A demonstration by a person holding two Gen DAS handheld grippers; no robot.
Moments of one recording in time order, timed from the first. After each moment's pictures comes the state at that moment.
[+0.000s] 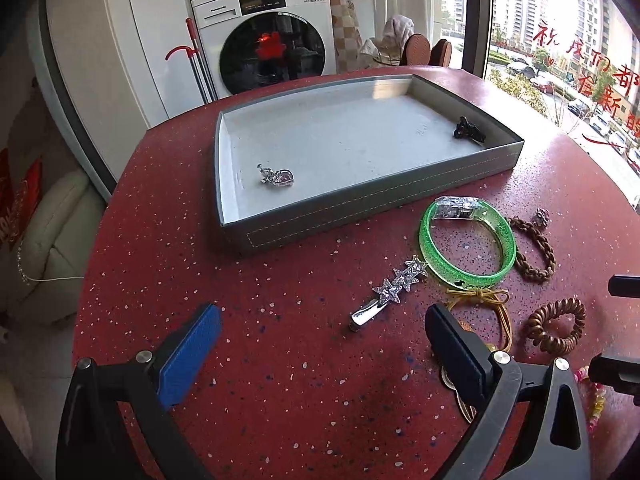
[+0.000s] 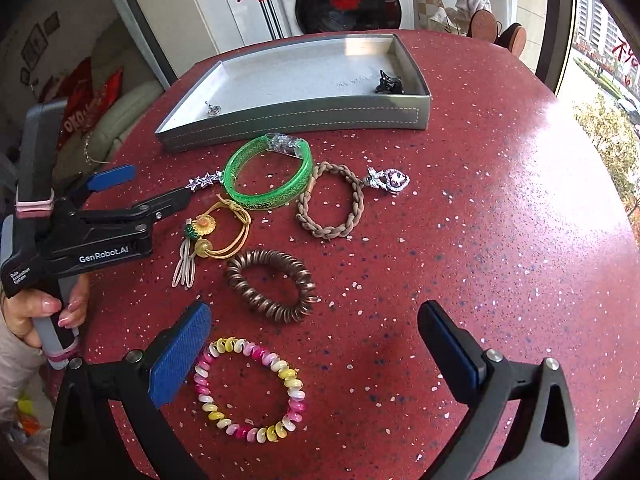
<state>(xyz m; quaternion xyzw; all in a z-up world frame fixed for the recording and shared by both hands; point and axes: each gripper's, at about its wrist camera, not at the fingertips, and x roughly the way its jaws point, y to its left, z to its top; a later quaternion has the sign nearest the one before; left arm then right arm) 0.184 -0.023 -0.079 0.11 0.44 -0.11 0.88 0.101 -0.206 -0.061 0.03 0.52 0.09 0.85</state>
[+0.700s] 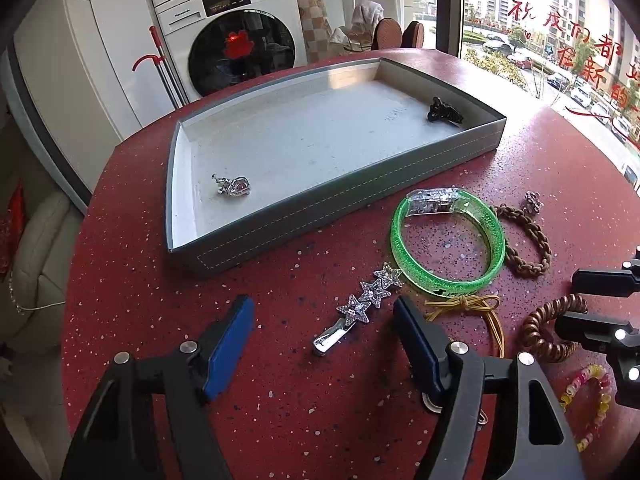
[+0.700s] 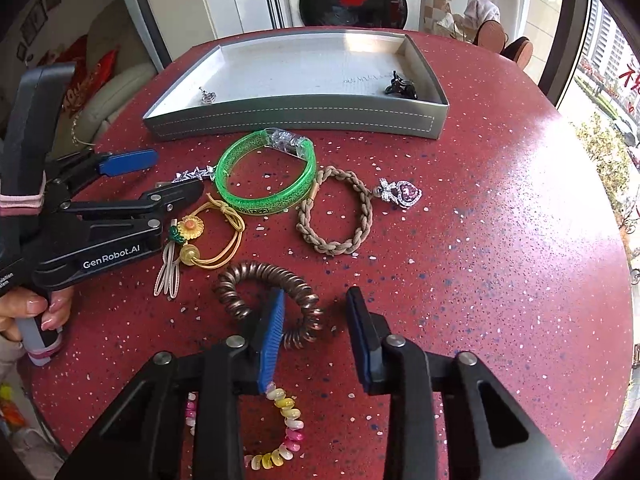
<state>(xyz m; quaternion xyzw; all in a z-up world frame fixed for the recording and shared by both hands) 0.193 -0.041 -0.085 0.14 0.45 -0.15 0.87 0.114 -0.187 -0.070 -0.01 0.53 0.08 0.84</state>
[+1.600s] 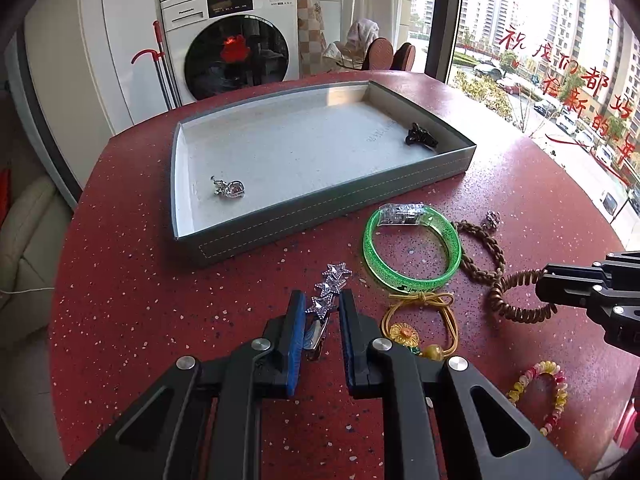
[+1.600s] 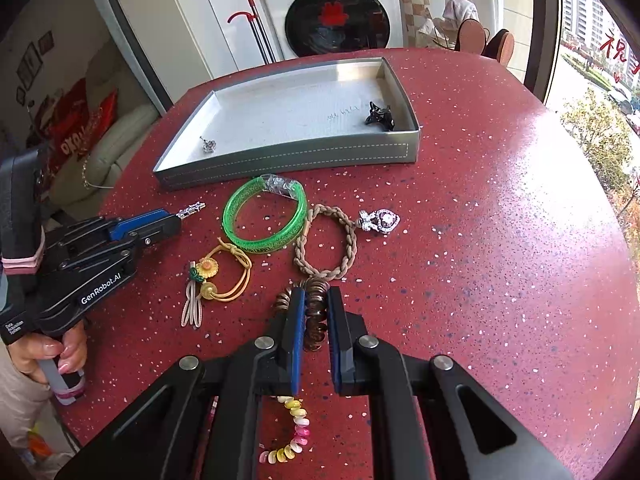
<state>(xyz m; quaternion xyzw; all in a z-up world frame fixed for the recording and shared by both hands) 0.177 -0.027 -0.061 0.08 0.44 -0.18 0.88 0.111 -0.208 -0.039 0.06 0.50 0.08 0.86</state>
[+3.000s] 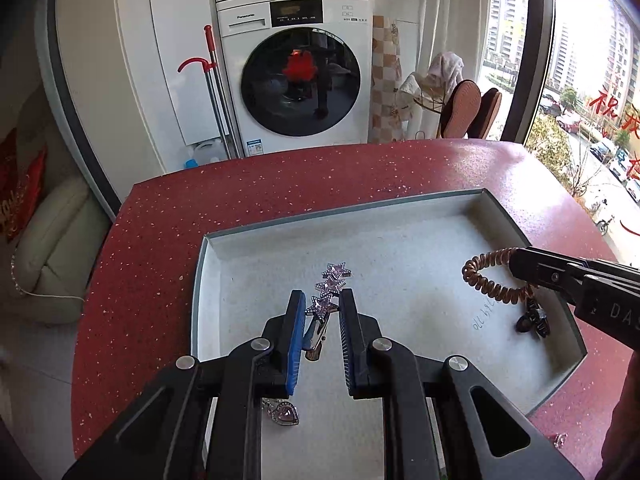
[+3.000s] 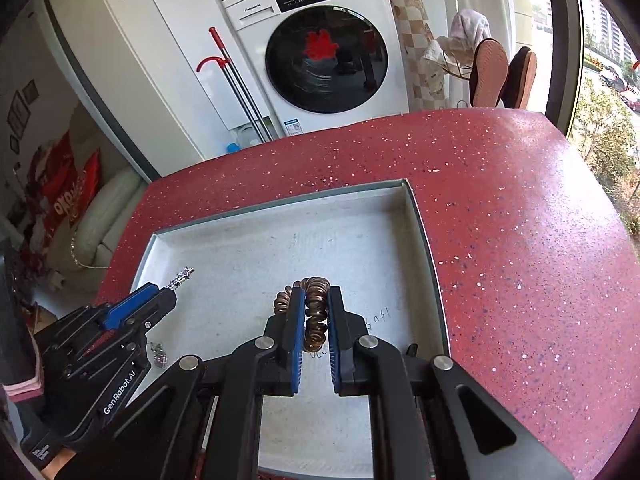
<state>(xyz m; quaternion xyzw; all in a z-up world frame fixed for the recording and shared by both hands) 0.354 -0.057 -0.045 0.05 0.43 -0.06 0.90 0.343 -0.222 -0.037 0.11 0.47 0.07 0.88</state>
